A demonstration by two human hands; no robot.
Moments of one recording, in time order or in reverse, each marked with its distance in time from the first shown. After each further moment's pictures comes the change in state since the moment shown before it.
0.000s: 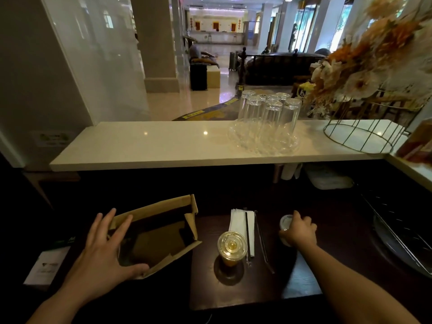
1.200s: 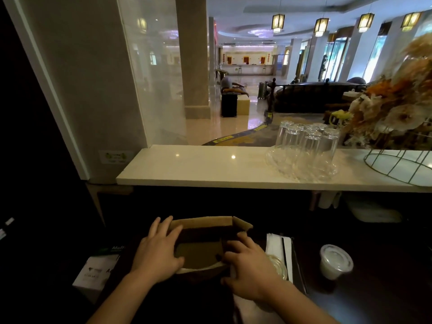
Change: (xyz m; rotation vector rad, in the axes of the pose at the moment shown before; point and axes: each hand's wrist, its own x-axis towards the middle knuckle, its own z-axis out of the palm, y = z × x) left_hand -0.003 0.040 -0.041 0.177 -0.030 0.019; right_hand -0.192 -0.175 0.021 -0.303 -0.082 -1.108
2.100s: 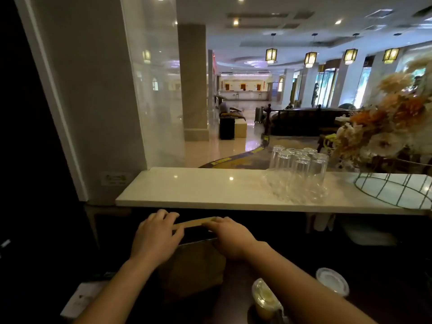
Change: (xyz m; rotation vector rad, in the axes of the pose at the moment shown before) left_hand 0.022 0.024 -0.074 -0.064 0.358 -0.013; right_hand 0.082 -0.010 -0.084 0.046 0.022 -0.033
